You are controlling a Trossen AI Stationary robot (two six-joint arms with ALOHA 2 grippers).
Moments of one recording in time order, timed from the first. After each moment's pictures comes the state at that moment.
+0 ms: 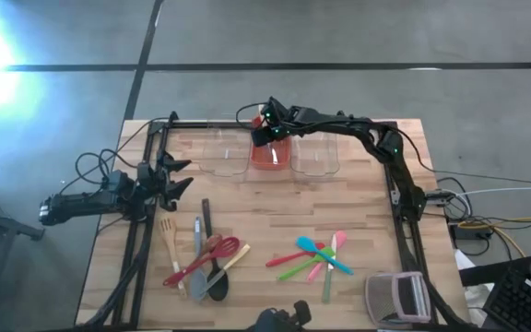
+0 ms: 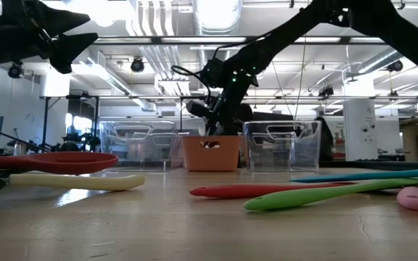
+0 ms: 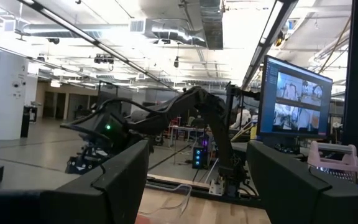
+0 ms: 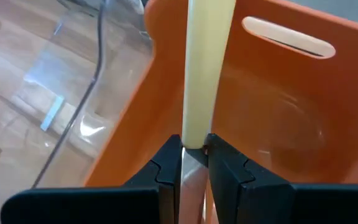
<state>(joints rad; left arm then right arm) 0.11 0.06 0.01 0.39 -0.14 -0.04 -0.51 2.21 1.76 -0.51 0.06 0.65</state>
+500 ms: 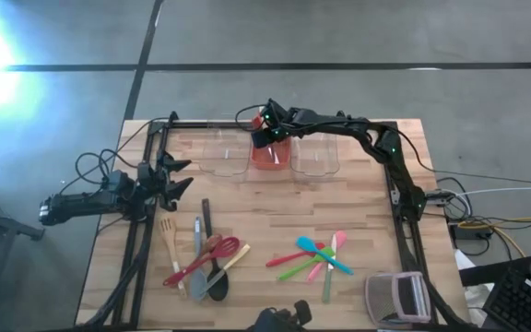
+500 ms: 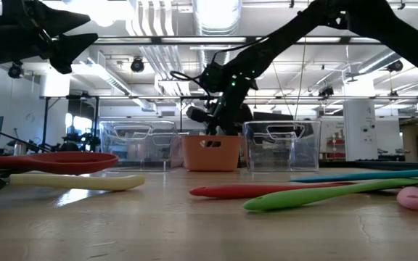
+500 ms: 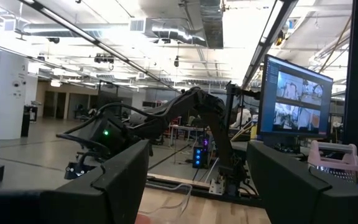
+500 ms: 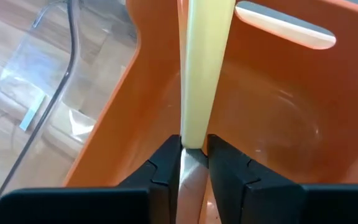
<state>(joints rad) 0.11 0.06 0.01 0.39 -0.14 -0.04 -0.51 2.24 1.76 -0.52 0.08 0.64</state>
